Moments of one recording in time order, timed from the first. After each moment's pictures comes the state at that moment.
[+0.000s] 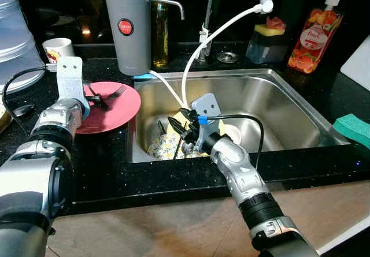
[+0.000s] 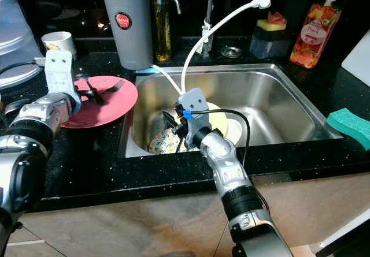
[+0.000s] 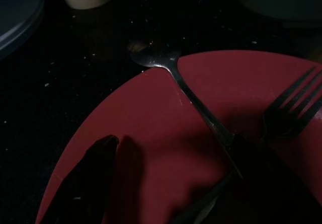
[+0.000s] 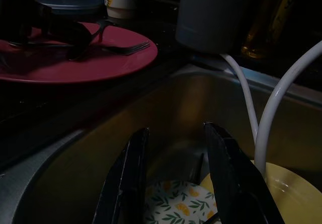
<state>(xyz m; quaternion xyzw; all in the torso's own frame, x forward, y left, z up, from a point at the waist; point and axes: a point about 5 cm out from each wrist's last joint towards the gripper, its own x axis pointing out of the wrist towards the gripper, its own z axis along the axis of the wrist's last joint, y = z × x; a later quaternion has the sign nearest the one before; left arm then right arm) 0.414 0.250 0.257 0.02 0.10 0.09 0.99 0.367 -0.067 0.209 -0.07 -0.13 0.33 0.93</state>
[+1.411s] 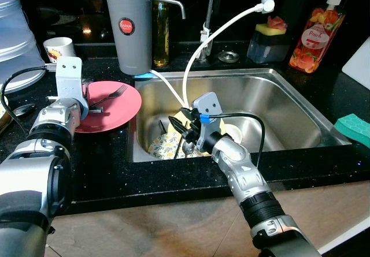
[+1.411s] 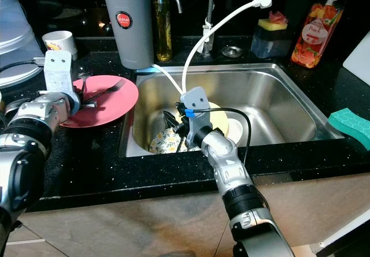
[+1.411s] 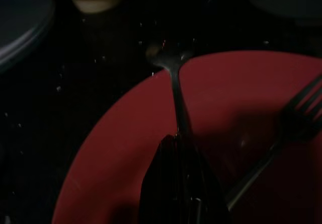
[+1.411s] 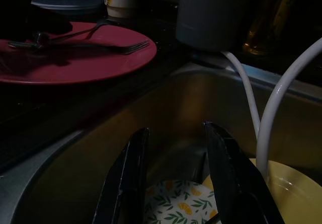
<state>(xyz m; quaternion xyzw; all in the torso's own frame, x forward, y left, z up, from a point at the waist) 0.414 0.252 0.264 0.05 0.08 0.10 0.99 0.369 -0.069 0.212 -0.06 -0.13 0.33 0.93</state>
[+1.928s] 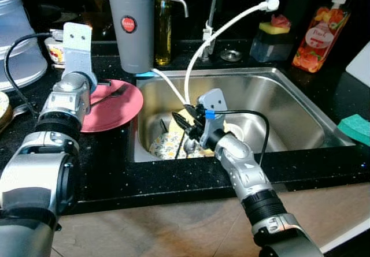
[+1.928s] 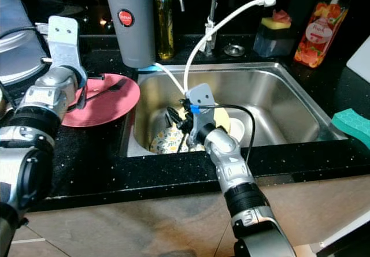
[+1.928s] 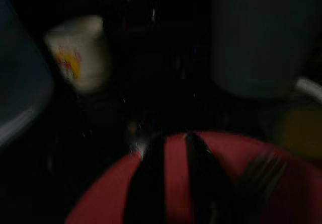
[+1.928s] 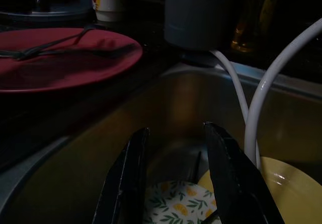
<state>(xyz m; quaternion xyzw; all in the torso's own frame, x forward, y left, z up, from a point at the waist) 0.420 0.231 0.295 0.05 -0.01 0.09 0.99 0.372 -0.075 0.215 -0.04 -0.13 0.32 0.94</state>
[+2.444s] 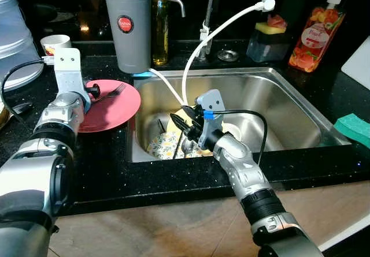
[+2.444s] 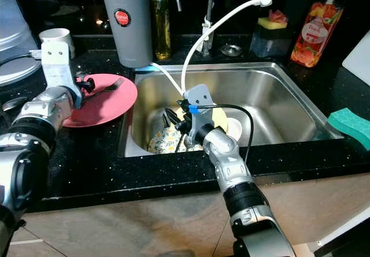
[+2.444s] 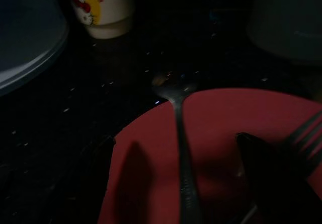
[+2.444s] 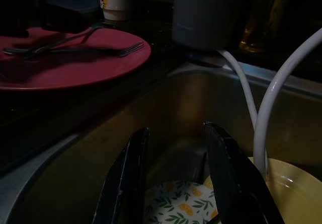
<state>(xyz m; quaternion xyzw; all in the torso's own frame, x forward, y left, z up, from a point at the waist) 0.415 0.252 0.273 0.01 0.04 0.12 0.99 0.371 -0.073 0.213 -0.04 -0.13 0.33 0.94</state>
